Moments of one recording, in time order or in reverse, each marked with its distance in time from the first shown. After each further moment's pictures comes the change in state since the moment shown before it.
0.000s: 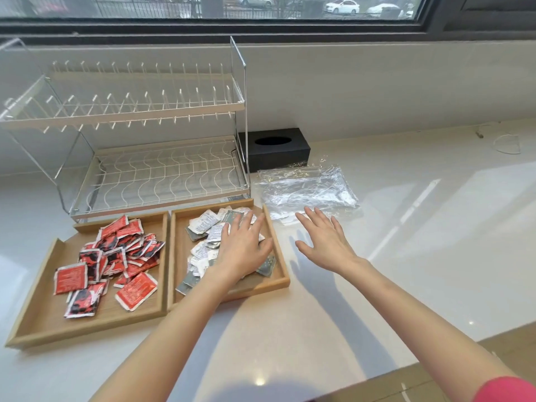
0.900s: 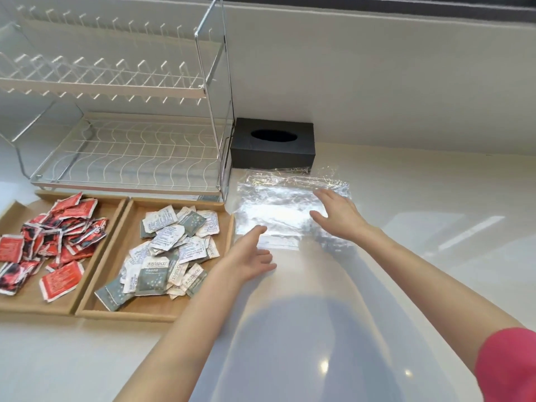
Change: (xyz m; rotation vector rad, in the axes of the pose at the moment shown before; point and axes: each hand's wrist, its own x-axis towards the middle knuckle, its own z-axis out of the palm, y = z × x) left_hand 0.116 0.096 0.047 -1.750 -0.119 -1.019; right_hand 0.166 0.147 -0.041 -0.038 -0.144 -0.194
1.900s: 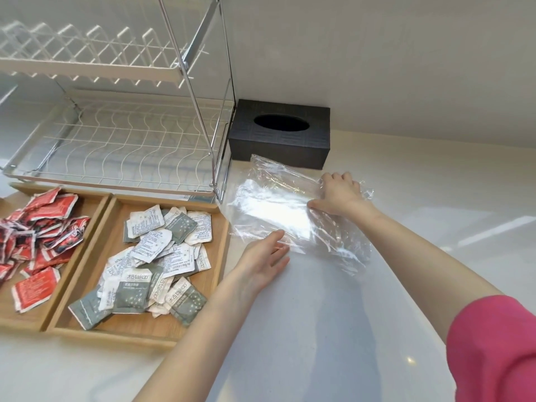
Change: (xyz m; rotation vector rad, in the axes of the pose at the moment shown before) left_hand 0.050 0.000 0.025 -0.121 0.079 0.016; right_hand 0.095 0.013 0.008 -0.127 -0.094 0.126
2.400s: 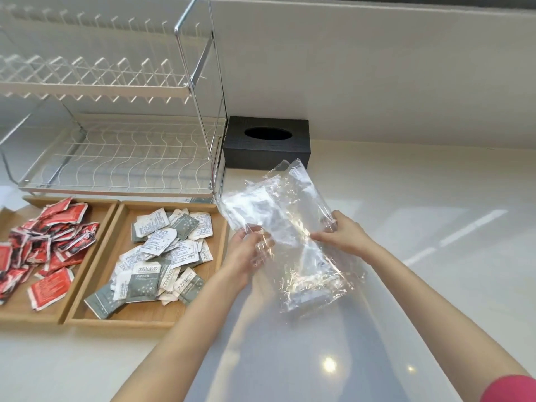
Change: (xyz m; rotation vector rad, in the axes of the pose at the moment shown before) left_hand -0.040 -0.006 -0.023 0.198 0.017 0.274; right_hand -0.114 0.022 0.022 0.711 -0.063 0.123
